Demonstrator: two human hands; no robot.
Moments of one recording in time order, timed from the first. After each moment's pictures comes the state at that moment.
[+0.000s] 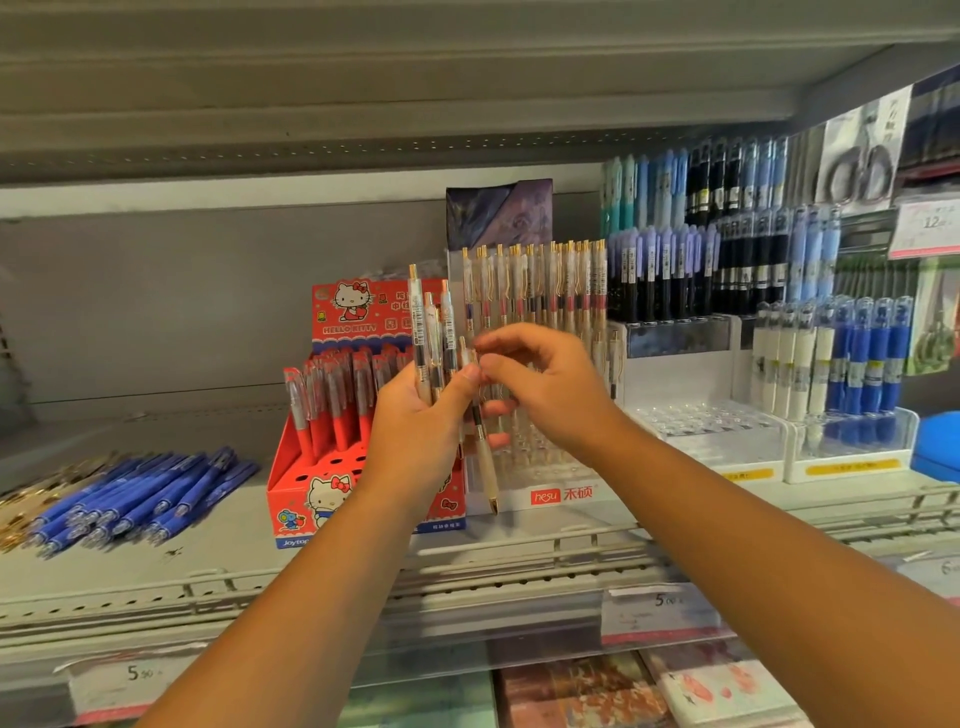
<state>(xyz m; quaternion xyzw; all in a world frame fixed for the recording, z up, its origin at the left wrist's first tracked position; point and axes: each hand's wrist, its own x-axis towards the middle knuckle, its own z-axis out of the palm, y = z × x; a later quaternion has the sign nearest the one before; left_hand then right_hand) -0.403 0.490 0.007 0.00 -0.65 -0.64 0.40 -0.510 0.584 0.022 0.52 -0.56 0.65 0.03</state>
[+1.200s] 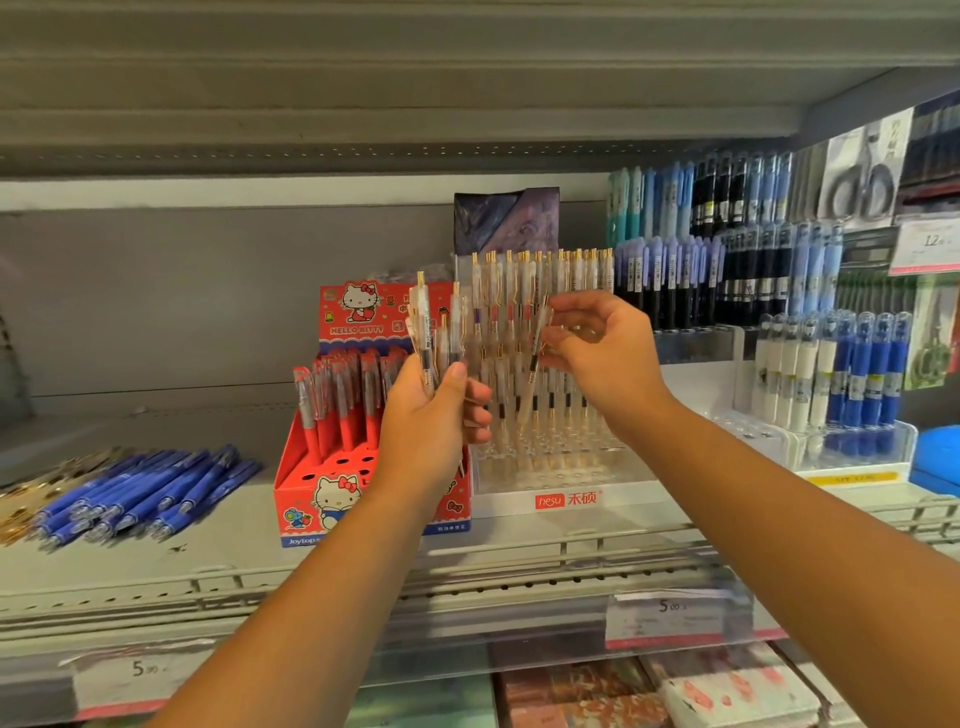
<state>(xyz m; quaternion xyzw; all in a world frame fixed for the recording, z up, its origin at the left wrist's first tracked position) -0.408 0.487 0.008 0.03 -0.64 -0.64 0.43 -0.537 0.597 0.042 0.39 -0.57 0.72 0.10</state>
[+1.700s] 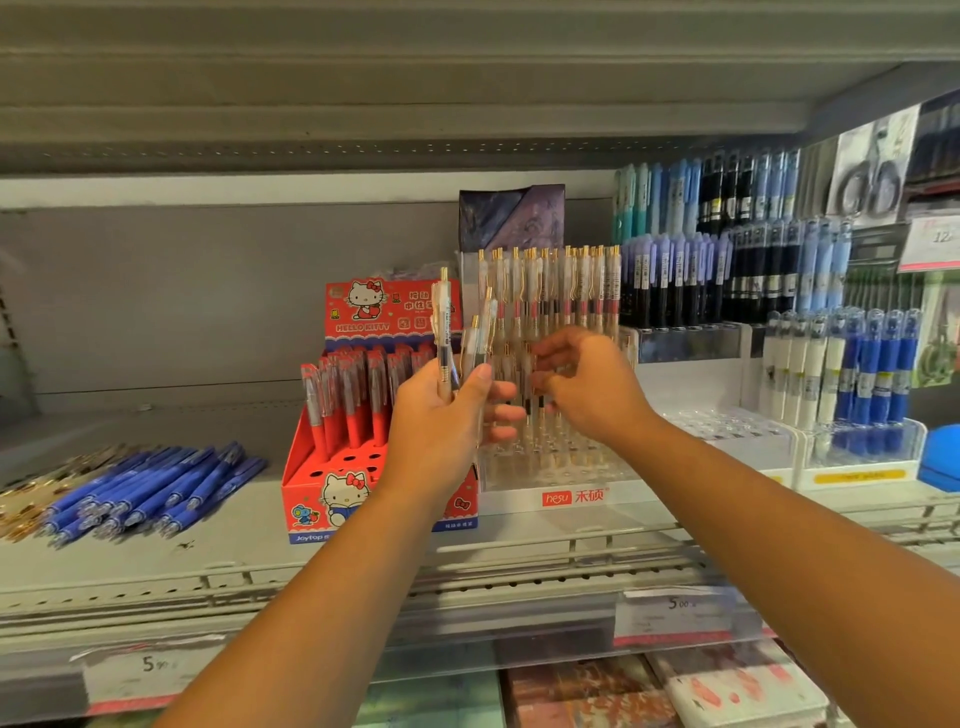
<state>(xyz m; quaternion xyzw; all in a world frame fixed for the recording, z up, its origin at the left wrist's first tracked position) -0.403 0.493 0.008 0.02 -0.66 -0.63 0.41 -0.541 0.585 0.023 0.40 -0.72 0.55 0.12</state>
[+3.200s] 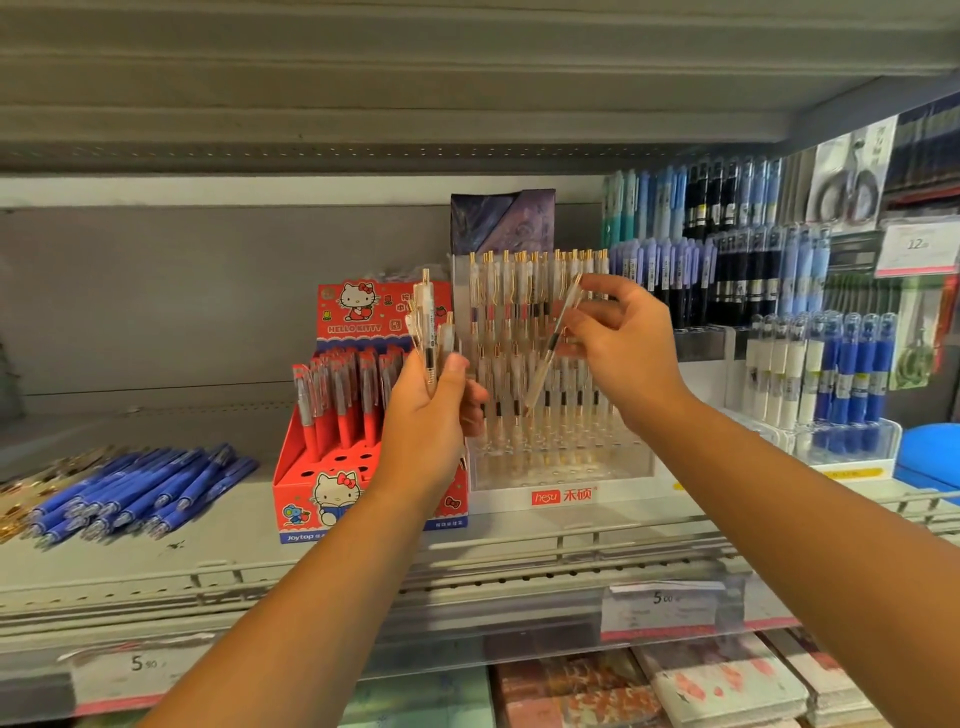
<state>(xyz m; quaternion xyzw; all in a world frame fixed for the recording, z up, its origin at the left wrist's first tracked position) -0.407 0.485 0.003 0.00 -0.67 -0.60 0.44 -0.534 0.611 0.050 0.36 -0.57 0.73 0.12</state>
